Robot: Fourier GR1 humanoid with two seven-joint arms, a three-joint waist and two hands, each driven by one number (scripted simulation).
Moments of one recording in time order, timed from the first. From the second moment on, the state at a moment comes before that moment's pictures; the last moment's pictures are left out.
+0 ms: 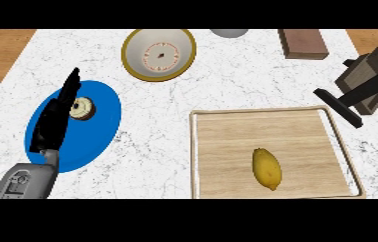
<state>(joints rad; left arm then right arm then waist) -0.18 0.35 -0.06 -1.43 -0.07 0.17 0.05 0.35 -0.85 0.21 -2.31 0.13 -0.45 1.08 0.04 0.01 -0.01</state>
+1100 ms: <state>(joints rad) -0.18 0.34 -0.04 -1.43 -0.09 0.16 0.07 -0.02 -0.72 0.49 -2.05 0.19 -0.33 1.25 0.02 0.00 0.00</state>
